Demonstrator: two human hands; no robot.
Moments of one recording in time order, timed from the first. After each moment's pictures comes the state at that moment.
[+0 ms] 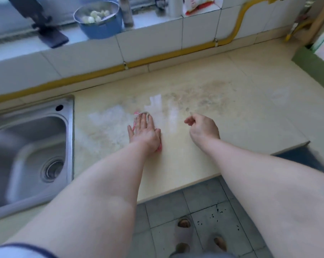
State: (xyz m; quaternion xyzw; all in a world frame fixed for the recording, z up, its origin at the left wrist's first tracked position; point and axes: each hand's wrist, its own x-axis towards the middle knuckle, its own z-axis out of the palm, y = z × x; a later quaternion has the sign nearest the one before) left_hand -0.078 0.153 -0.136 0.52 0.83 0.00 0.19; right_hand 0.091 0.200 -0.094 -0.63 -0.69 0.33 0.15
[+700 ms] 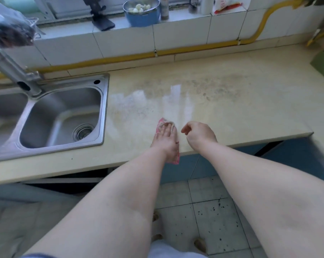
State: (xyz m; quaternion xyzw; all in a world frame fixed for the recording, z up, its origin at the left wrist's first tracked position) left_hand -0.019 0.025 -0.122 0.58 0.77 -0.05 0.24; right_hand 0.094 0.082 -0.080 -0.55 -0.77 0.32 0.05
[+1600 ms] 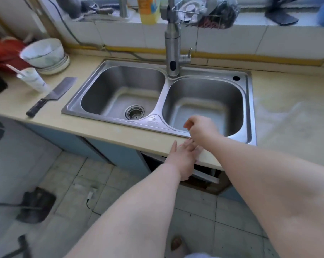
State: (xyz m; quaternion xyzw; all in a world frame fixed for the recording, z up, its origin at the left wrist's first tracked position) left_hand -0.332 -0.258 -0.114 0.55 0.81 0.01 0.22; right_hand -0.313 -0.144 -0.068 -0.35 -0.88 0.33 -0.02
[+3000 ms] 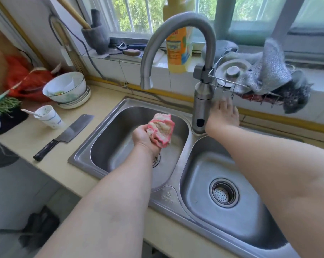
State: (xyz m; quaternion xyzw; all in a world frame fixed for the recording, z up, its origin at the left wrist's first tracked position) left_hand -0.626 -0.178 -0.031 -0.20 0.40 0.84 0.31; right_hand -0.555 0.008 -0.020 -0.36 -0.93 0.08 0.01
